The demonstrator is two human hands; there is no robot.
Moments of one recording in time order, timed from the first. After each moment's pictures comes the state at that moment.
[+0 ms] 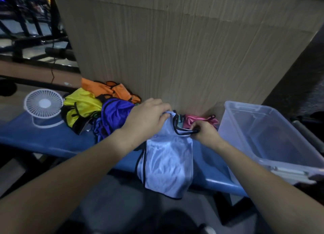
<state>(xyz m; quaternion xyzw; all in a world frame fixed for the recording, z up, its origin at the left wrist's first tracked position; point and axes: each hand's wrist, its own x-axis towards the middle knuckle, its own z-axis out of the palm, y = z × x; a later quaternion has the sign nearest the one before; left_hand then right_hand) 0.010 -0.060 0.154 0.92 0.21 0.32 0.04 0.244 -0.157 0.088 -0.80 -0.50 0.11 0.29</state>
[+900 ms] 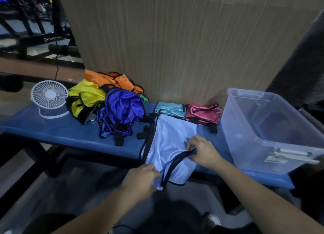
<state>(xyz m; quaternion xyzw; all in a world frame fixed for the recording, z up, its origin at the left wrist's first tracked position) -0.057 -0.144 -0.024 0.97 0.25 0.01 0.09 0.210 -0.214 0.003 -0.79 -0.60 0.09 0.14</state>
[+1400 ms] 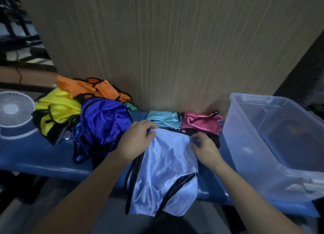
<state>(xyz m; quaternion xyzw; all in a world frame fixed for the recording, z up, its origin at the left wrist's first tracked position) 0.059 0.005 0.026 0.89 0.30 0.26 0.24 0.273 -0.147 -0.012 -0.83 -0.42 0.12 0.34</state>
